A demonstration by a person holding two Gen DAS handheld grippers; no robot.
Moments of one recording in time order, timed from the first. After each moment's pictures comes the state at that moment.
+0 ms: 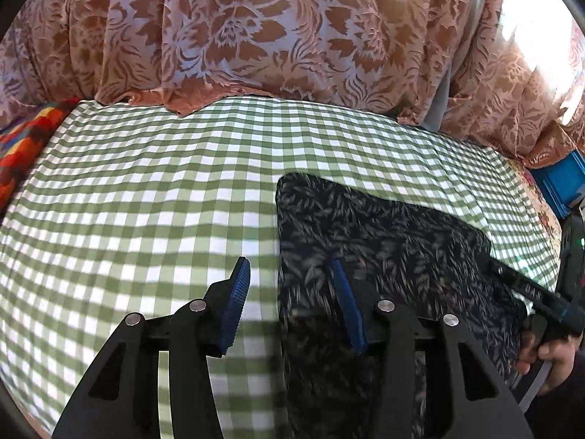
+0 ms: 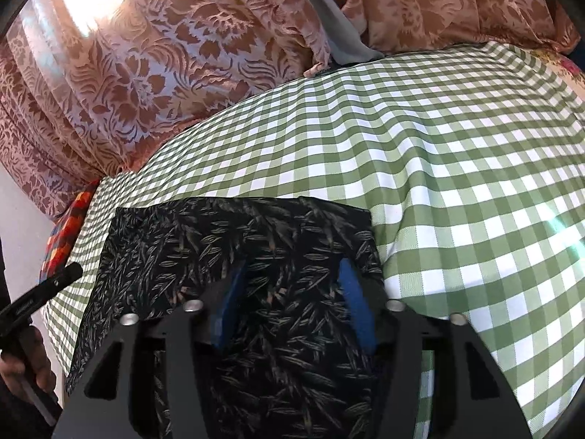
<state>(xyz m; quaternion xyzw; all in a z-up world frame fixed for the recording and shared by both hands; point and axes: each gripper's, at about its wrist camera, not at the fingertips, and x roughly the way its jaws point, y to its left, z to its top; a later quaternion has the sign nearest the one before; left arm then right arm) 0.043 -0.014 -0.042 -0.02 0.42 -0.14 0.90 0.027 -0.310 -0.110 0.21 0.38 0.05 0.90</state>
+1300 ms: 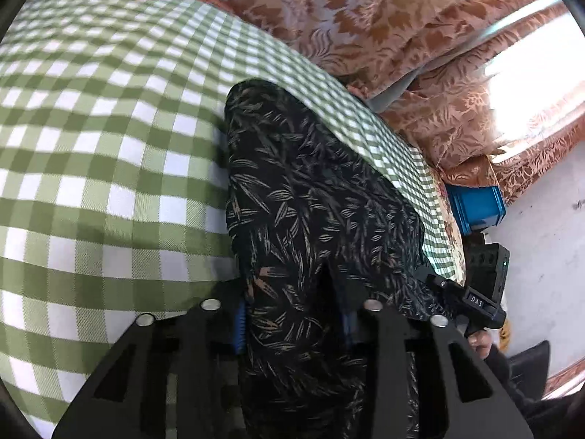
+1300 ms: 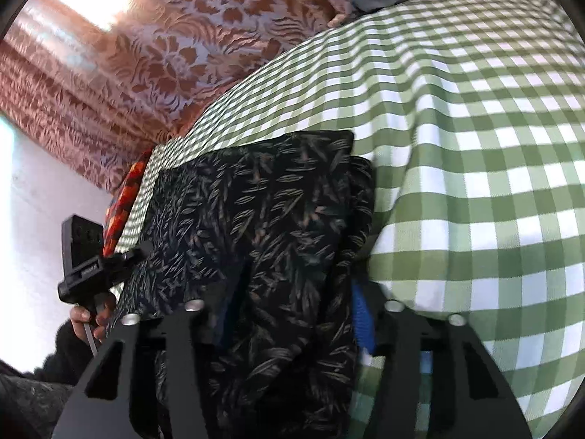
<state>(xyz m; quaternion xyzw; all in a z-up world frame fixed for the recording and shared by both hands) 0.069 0.002 -0.100 -0.21 0.49 -0.31 0.79 0.016 -0.345 -0.132 0.26 0.43 0.19 0.84</state>
